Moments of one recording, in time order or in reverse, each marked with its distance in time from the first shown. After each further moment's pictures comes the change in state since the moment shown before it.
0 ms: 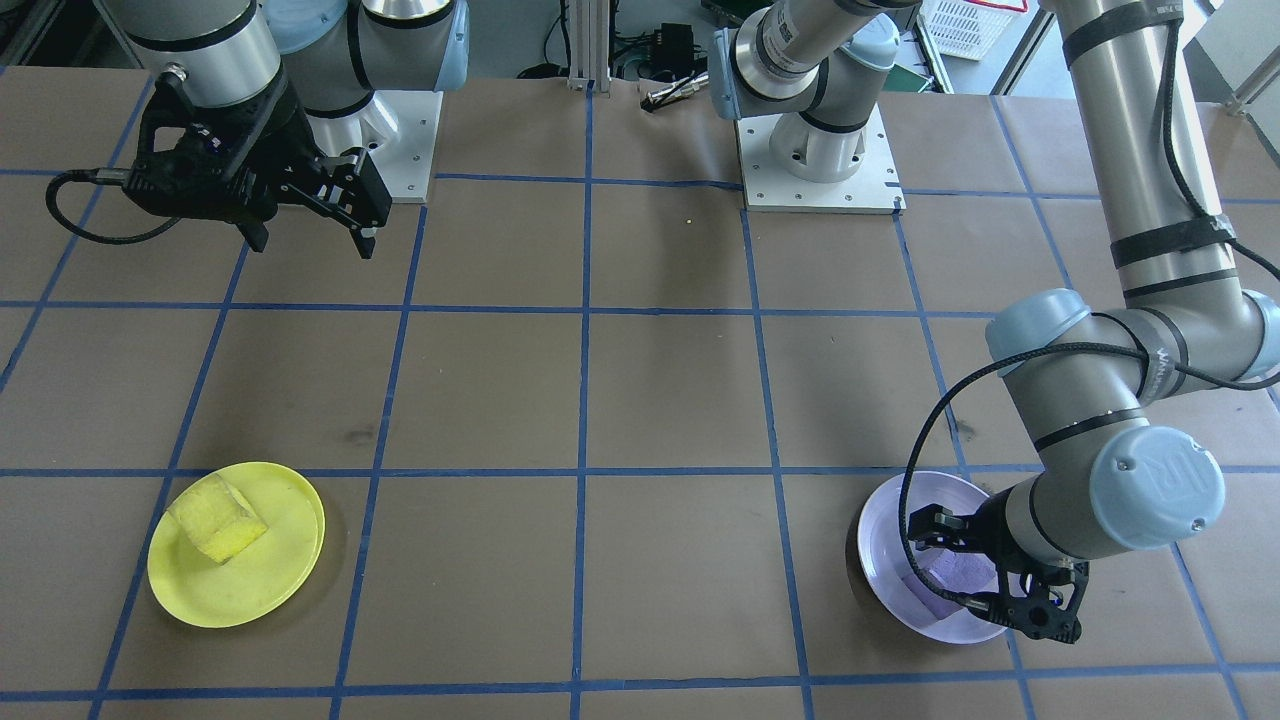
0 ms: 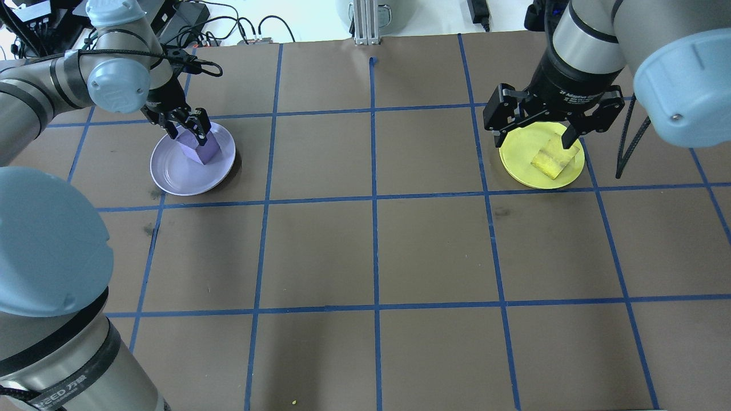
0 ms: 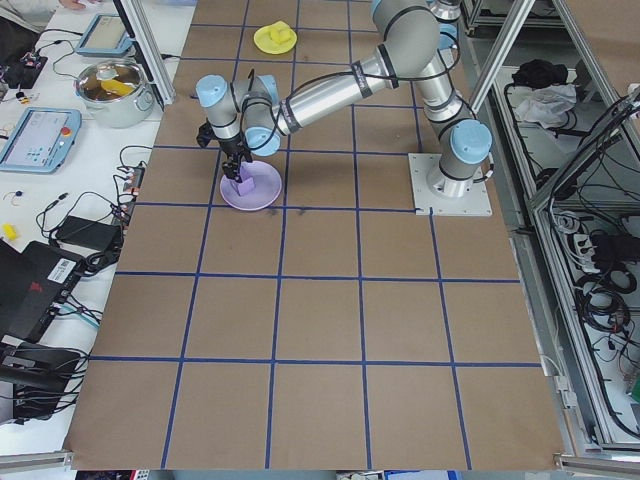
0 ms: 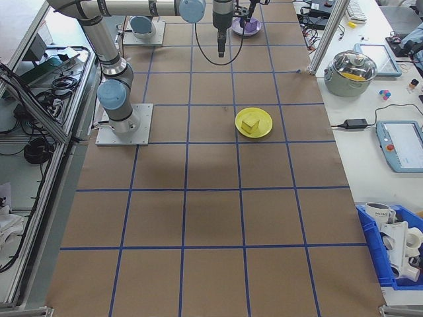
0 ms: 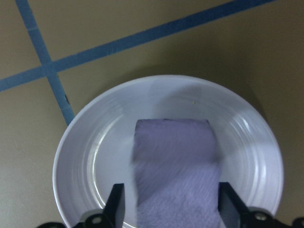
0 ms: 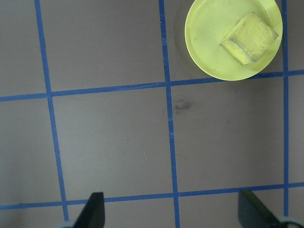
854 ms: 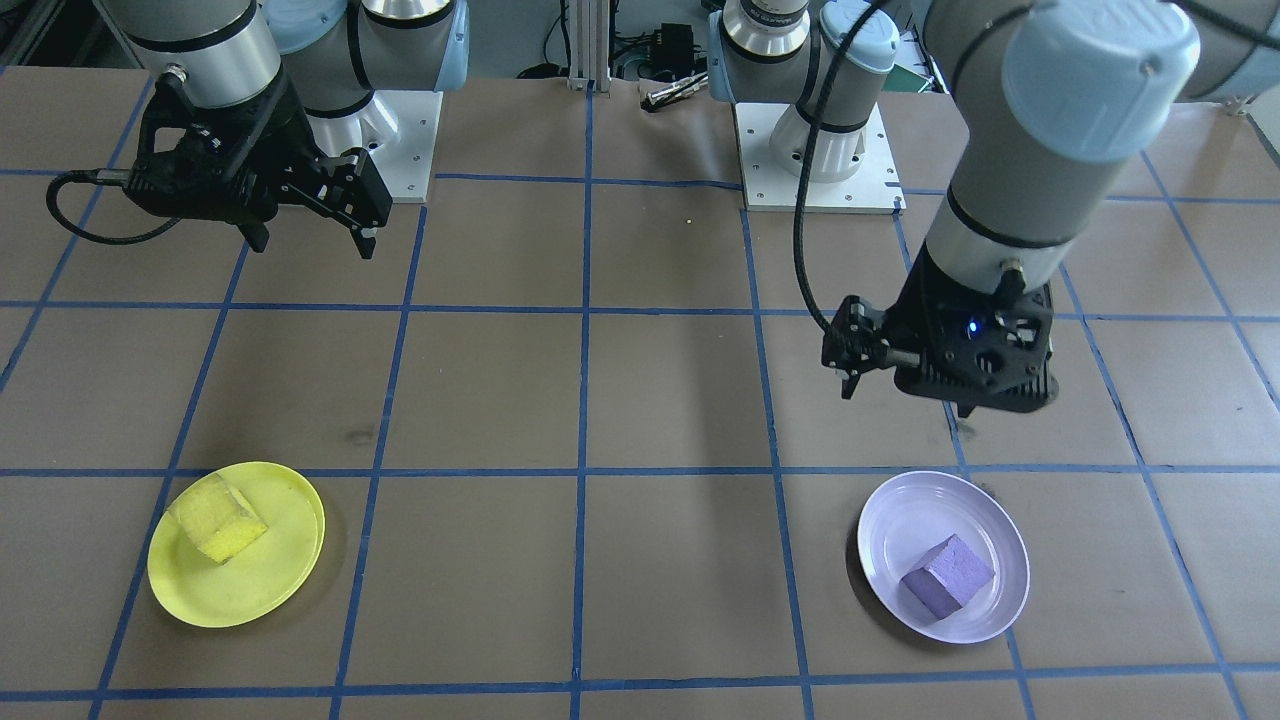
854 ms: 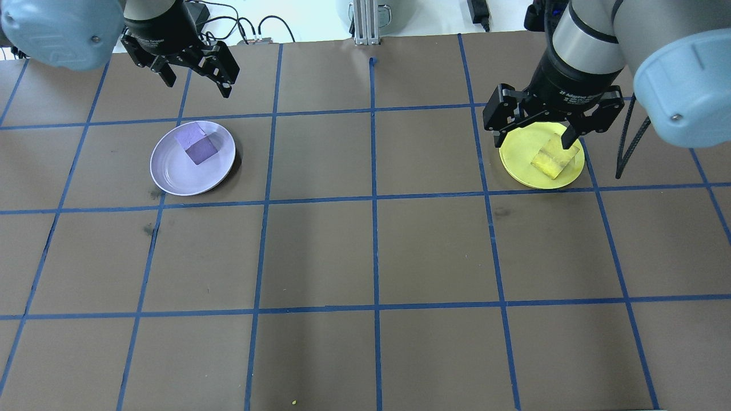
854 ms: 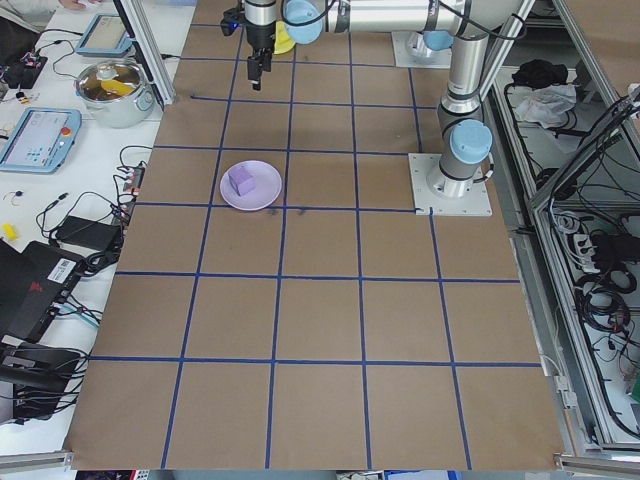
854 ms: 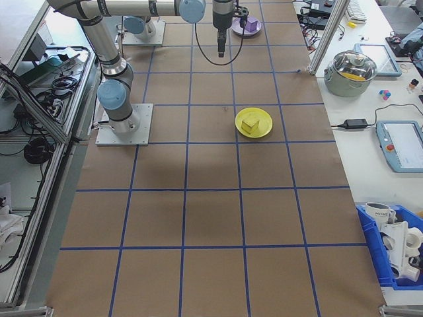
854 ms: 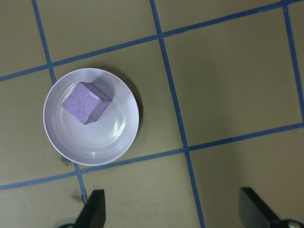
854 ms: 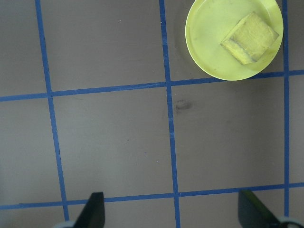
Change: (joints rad) left arm -0.210 0.379 0.006 -0.196 -0.001 -0.265; right arm 0.000 0.000 0.000 0.000 0.002 0.000
